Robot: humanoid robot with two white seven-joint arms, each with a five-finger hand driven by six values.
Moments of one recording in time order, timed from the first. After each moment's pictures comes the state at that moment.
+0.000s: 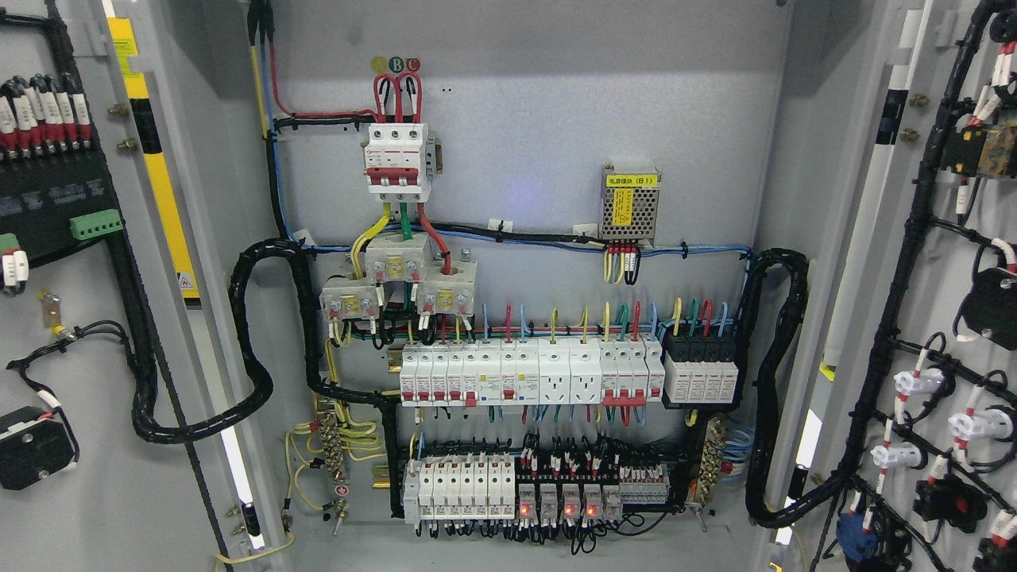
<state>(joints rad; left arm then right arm) 0.25 0.21 0.00 -1.11 0.53 -0.30 -0.41 0.45 -0.25 0.20 -1.32 -0.45 -0.66 0.28</state>
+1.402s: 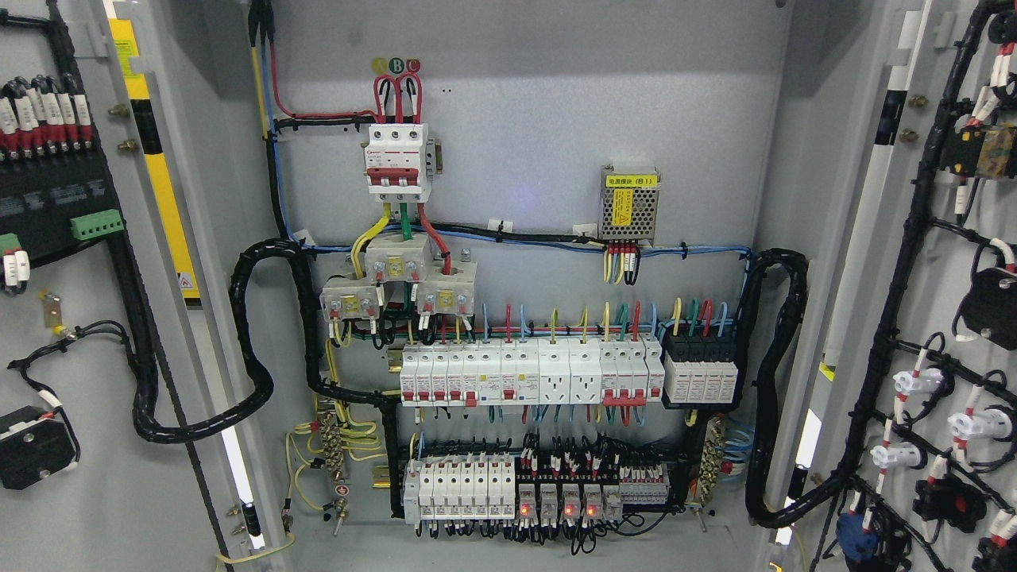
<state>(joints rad) 0.13 0.07 -0.12 -0.16 0.27 -0.04 -0.25 0.10 -0.03 0.24 -0.26 -0.19 0.08 0.02</state>
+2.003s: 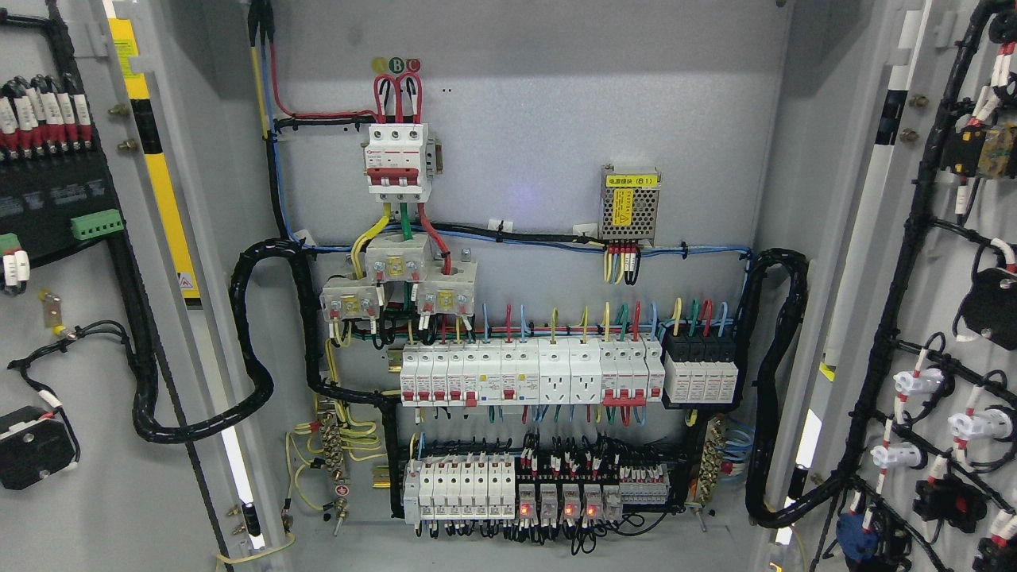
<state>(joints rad) 0.13 0.06 -0.13 -0.10 0.26 -0.08 -0.19 0.07 -0.01 0.25 -0.19 -0.14 0.10 -0.06</state>
